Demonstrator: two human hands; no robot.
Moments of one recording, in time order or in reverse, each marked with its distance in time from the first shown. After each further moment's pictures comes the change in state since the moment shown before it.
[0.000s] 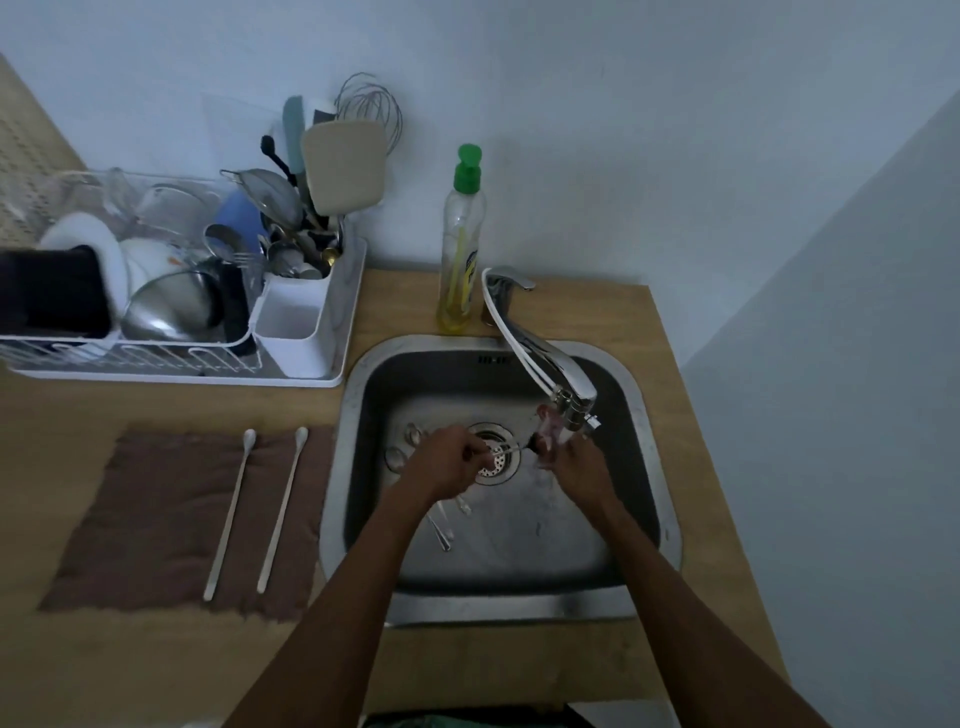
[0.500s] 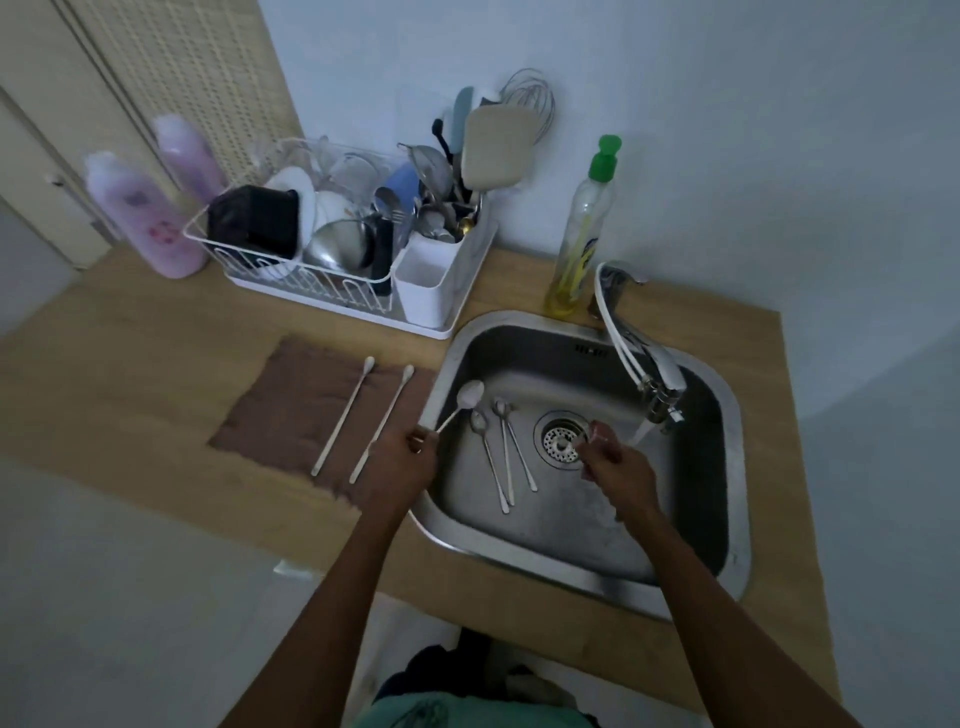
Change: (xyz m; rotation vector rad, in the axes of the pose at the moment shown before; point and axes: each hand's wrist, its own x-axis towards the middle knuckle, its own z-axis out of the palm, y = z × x) left_hand -0.134 -0.053 -0.001 -0.385 0.712 -0.544; right_hand -0.020 0.009 0.023 0.098 -0.056 0.068
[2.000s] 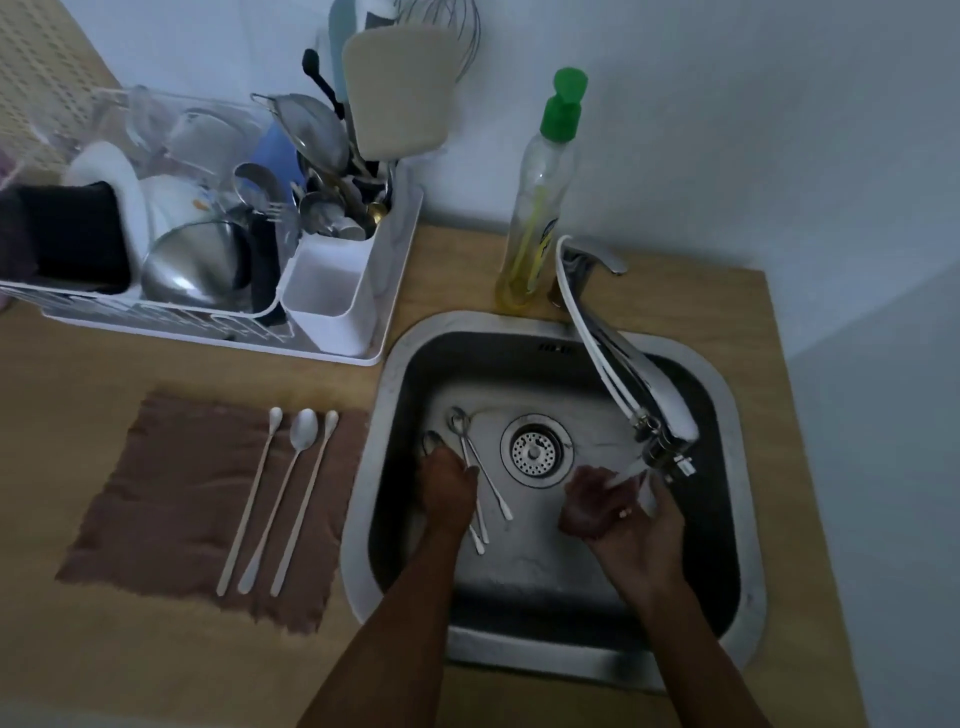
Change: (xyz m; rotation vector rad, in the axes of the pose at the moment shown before) left_hand 0.087 -0.011 0.160 0.230 -0.202 -0.129; right_hand 0.041 0.041 0.004 1.448 -0.090 0.428
